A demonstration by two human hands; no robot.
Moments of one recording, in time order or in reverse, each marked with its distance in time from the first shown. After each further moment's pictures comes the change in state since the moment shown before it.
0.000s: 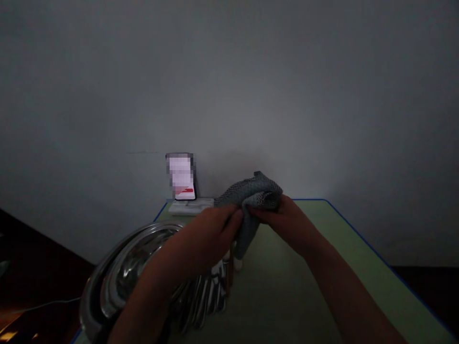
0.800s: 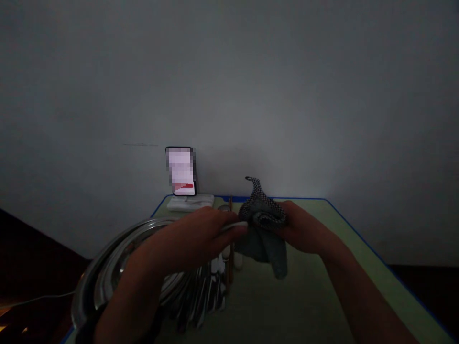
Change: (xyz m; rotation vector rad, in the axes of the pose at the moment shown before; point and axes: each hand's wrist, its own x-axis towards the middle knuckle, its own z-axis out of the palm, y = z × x) left_hand -0.004 -0.017 -0.013 0.106 -0.187 0.132; right_hand -0.009 -0.009 -0.021 -0.634 -0.335 -0.051
